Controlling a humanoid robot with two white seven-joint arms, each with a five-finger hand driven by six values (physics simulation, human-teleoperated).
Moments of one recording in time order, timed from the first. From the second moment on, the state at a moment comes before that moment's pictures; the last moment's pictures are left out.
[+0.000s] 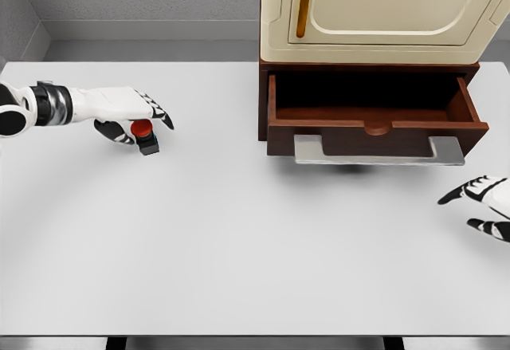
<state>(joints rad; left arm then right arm) -0.86 0.66 -0.78 -1.12 -0.47 -0.61 -0.61 0.34 -0.77 -0.37 -1.76 0.20 -0.61 0.61</state>
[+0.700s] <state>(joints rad) -0.85 0.67 -0.79 -1.15 -0.46 -0.61 -0.61 0.37 -0.83 -0.43 -1.76 0.10 -0.61 0.61</state>
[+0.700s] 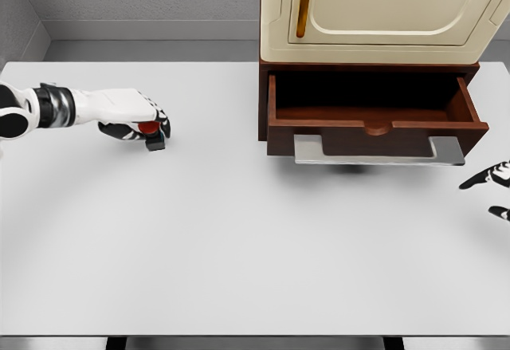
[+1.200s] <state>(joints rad) -0.87 0.69 -0.79 -1.18 -0.44 -0.61 -0.61 0.37 -0.88 -0.42 -1.76 0.09 -0.61 0.61</state>
